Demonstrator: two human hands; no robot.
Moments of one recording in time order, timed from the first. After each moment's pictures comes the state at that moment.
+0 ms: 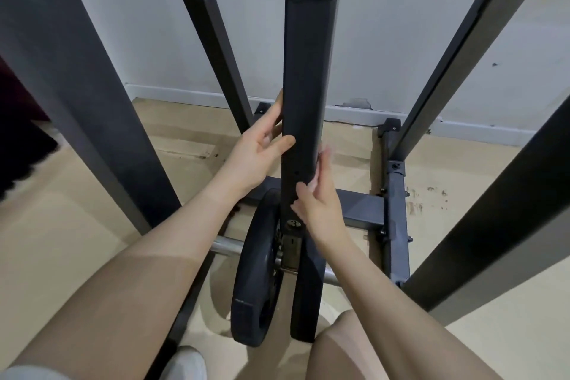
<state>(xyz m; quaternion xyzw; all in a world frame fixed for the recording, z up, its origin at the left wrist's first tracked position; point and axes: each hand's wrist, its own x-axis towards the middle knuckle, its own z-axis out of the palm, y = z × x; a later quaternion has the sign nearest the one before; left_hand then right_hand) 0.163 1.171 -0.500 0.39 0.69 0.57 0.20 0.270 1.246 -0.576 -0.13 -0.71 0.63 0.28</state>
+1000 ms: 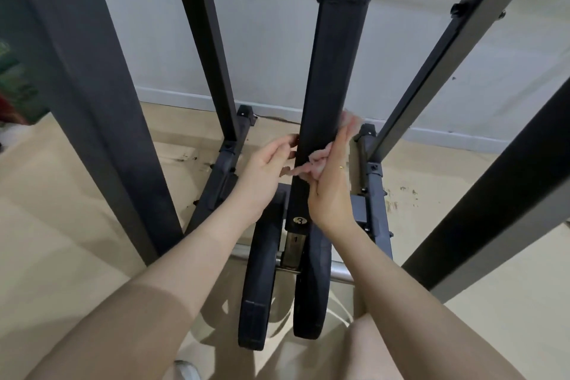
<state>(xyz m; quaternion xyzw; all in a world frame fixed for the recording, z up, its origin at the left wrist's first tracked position) 0.173 1.146 -0.528 0.28 0.65 0.65 0.28 0.246 1.236 -0.538 -0.28 -0.75 0.44 0.40</state>
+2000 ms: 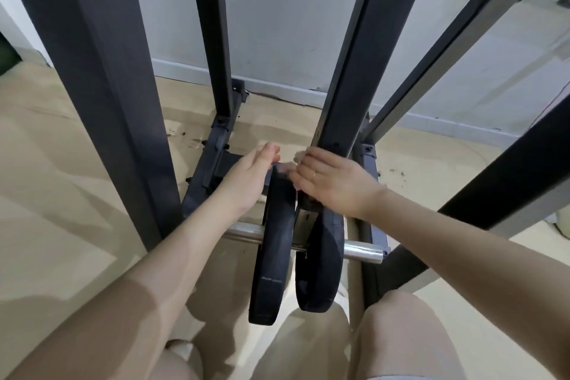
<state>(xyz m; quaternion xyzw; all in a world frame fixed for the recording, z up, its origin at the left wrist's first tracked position) 0.150 1.092 -0.566 0.27 0.72 0.55 0.33 0.261 1.259 -0.570 0.17 -0.93 -0.30 0.12</state>
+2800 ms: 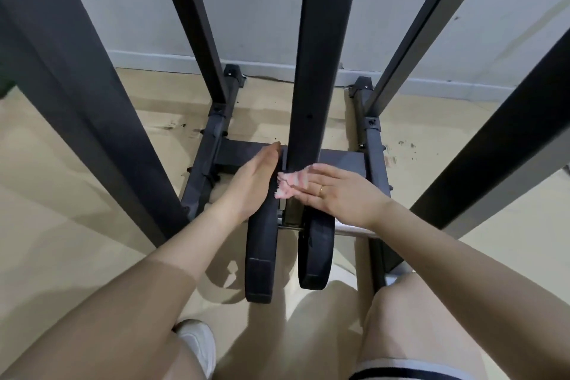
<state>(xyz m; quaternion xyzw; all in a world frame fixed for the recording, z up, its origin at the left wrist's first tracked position) 0.188 1.109 -0.592 0.30 0.74 0.49 0.35 0.319 1.275 -0.630 0.16 -0.97 -0.19 0.04</state>
